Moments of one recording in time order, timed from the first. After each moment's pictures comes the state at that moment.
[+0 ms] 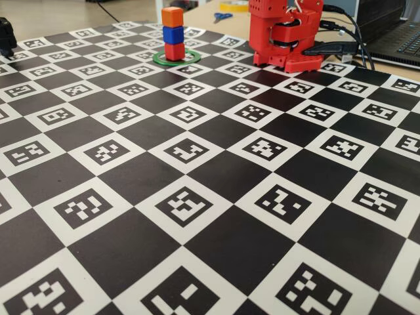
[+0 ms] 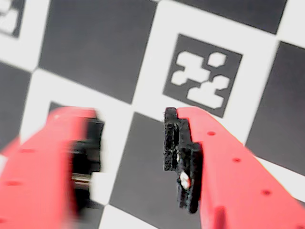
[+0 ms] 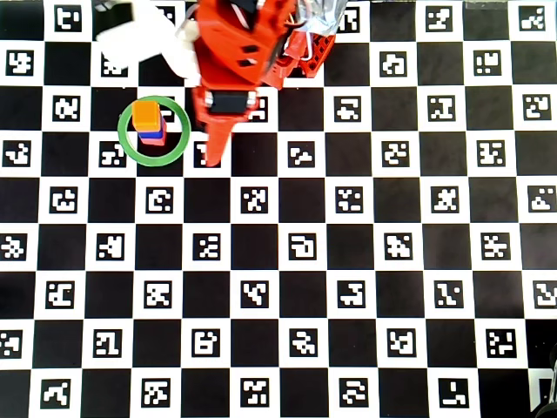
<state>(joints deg) 24.3 141.5 111.8 86.7 -38.4</state>
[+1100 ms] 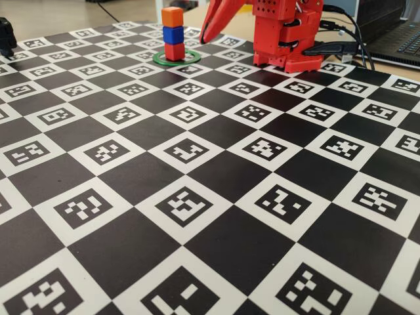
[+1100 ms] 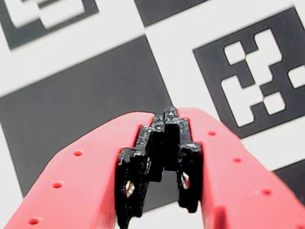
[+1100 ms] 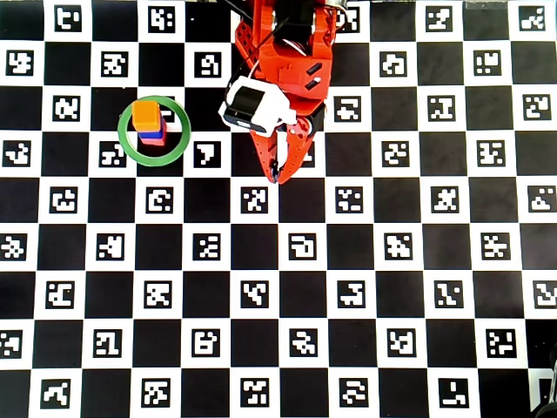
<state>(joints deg) 3.7 186.0 174.5 58.3 -69.5</state>
